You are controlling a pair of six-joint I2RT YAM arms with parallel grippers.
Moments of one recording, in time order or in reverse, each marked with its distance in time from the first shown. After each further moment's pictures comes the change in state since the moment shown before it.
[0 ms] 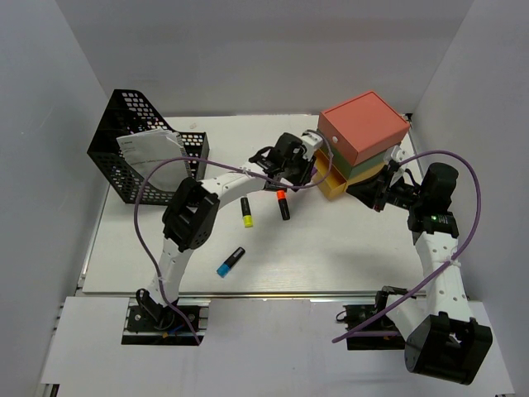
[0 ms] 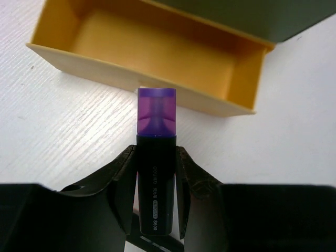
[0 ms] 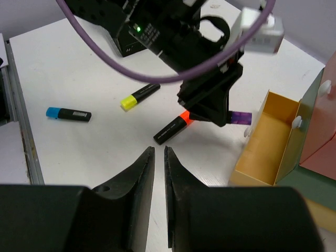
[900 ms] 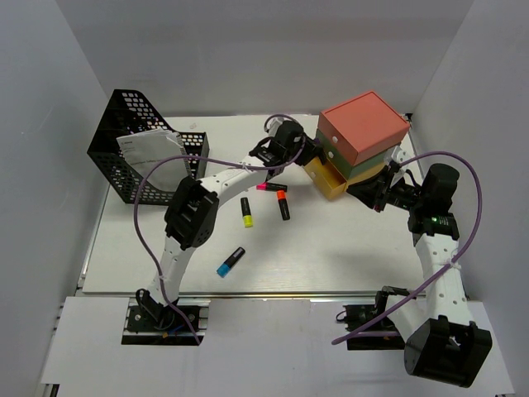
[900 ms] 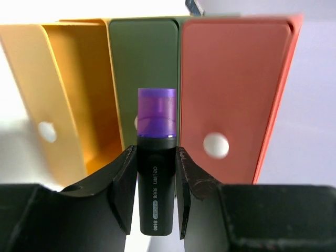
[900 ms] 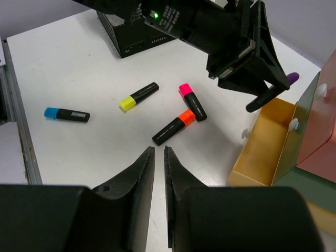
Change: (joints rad) left arm 0.013 0.011 0.120 0.082 -0.218 -1.323; right arm 0.000 -0.018 0.000 -0.001 0.005 -0.001
